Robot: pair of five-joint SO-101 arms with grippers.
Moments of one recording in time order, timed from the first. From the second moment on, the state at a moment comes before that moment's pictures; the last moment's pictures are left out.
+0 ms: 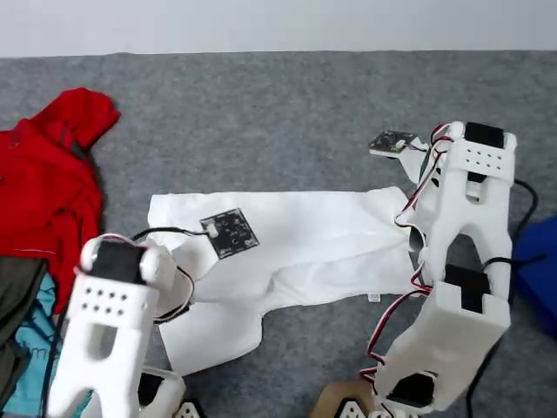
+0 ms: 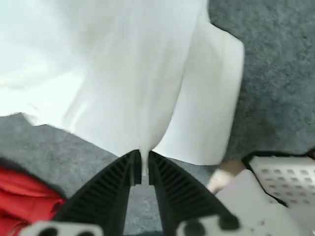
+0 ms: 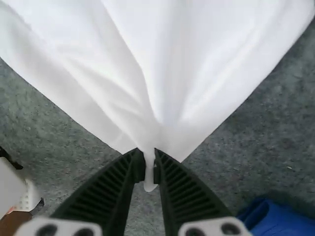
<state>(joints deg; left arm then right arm) 5.7 -42.9 41.4 98.9 -42.2 12.3 21.6 -14.1 100.1 63.3</state>
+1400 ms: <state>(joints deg) 9.5 -56.4 39.7 99.0 -35.5 10.8 10.3 10.3 91.9 63.1</state>
